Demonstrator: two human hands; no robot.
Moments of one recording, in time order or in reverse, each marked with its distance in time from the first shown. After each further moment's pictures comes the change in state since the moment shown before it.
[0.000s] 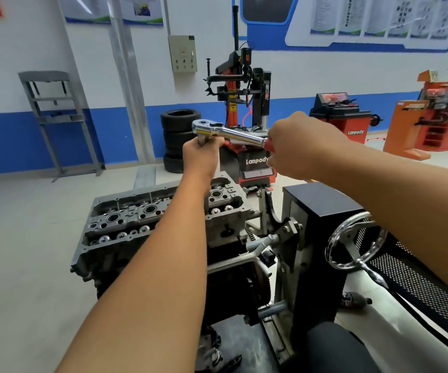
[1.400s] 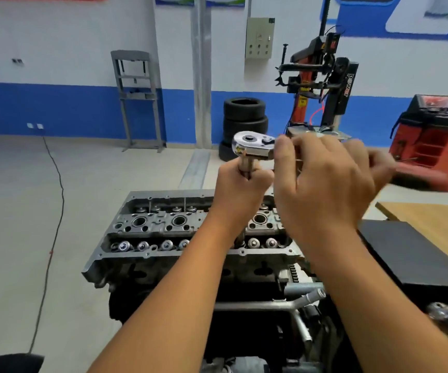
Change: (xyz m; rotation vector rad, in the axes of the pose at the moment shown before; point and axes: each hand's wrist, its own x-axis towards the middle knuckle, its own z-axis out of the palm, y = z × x) left_hand 0.009 -0.029 -0.015 0.025 -0.079 0.174; right_hand 0.055 -0.069 0.086 0.474 0.652 0.204
